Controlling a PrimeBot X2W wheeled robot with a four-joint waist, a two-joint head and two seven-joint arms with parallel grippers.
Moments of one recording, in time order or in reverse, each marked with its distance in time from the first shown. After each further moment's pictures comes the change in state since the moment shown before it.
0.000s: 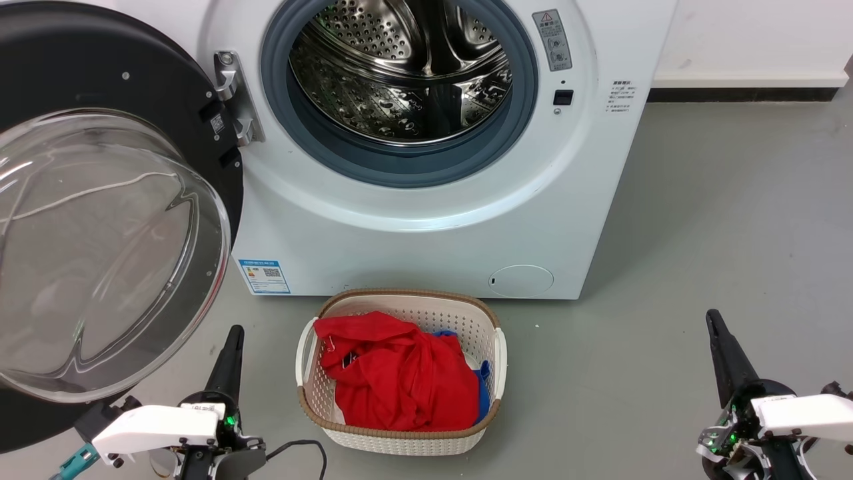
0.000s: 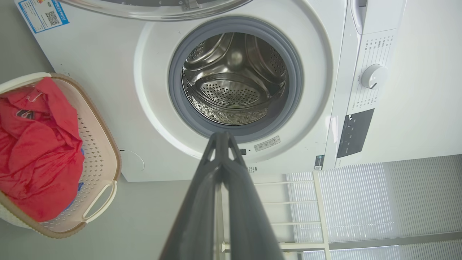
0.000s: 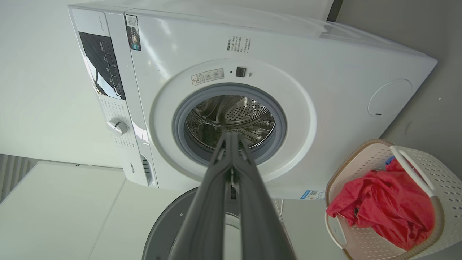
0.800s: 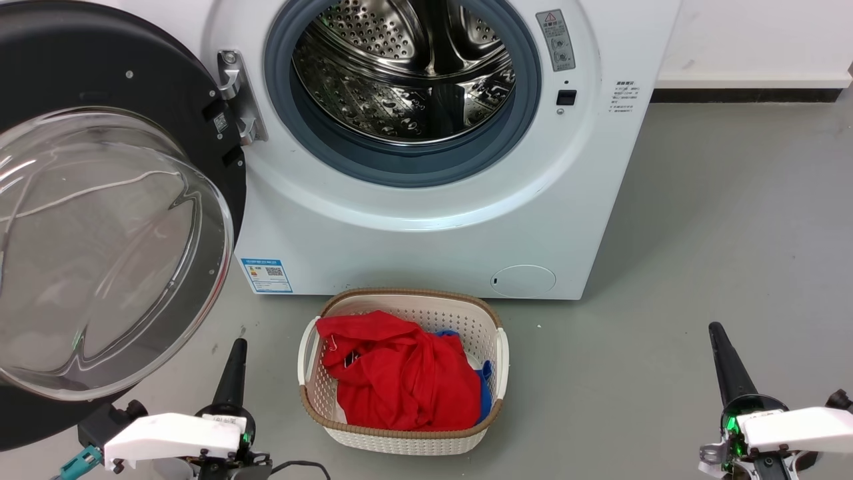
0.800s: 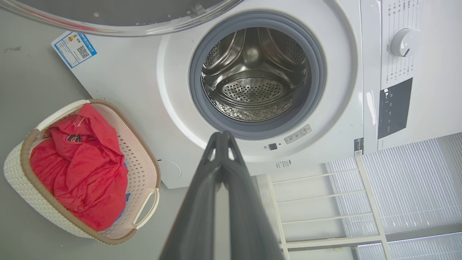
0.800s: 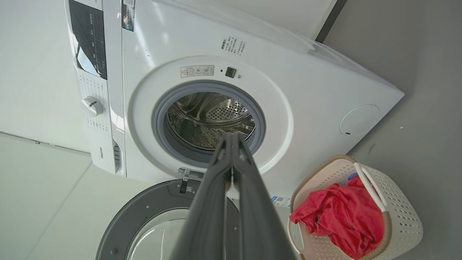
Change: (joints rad) left arm 0.034 0.000 -0.026 -0.019 0.215 0.018 -0.053; right arm 0.047 -0.001 0.012 -0.038 -0.192 0.000 -0.054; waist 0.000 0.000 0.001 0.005
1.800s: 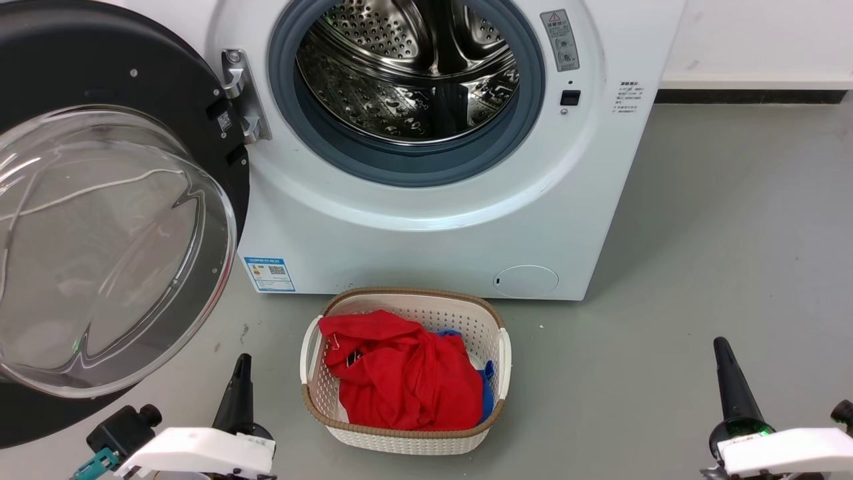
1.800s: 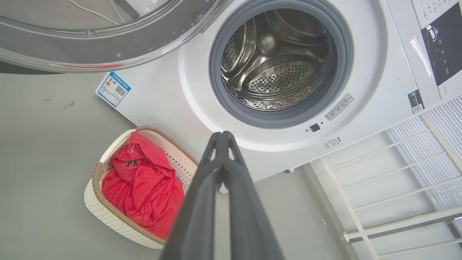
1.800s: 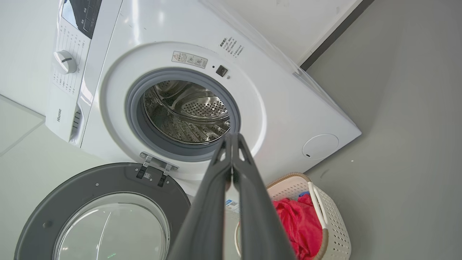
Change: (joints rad) left arm 0.051 0.000 -0.040 -0.030 0.340 0.029 -0.080; right arm 0.071 0.002 0.013 -0.060 -0.309 0.000 -0.079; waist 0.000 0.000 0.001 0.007
